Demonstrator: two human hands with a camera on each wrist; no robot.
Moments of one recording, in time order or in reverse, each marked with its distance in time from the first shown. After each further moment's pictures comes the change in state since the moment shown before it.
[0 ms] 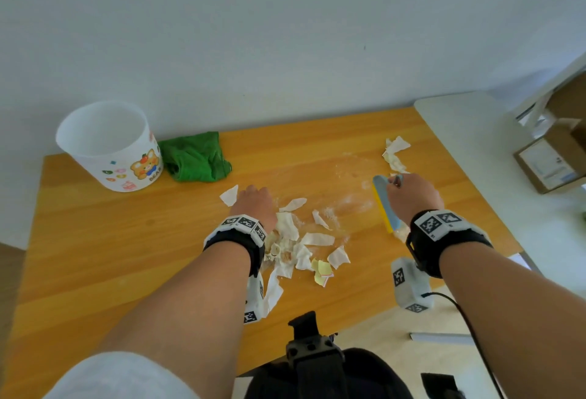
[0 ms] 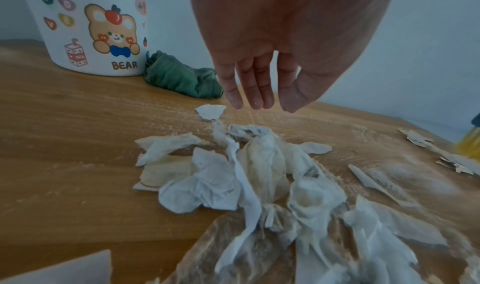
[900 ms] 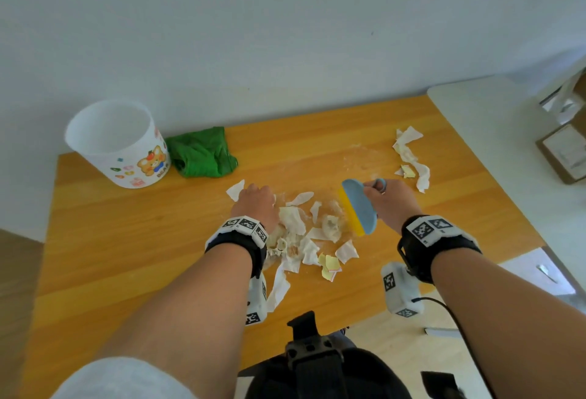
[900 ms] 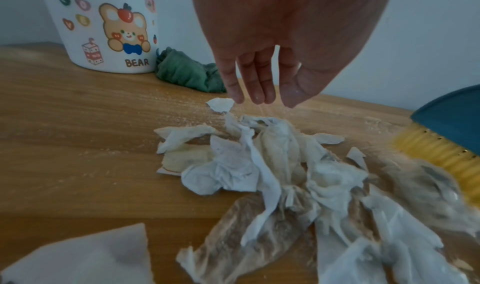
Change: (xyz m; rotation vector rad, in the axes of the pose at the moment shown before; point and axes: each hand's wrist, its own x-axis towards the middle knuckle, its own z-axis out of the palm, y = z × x) left_hand -0.004 -0.006 0.008 -0.004 0.073 -0.027; right_hand -0.011 -0.012 0.036 0.346 -0.190 -0.145
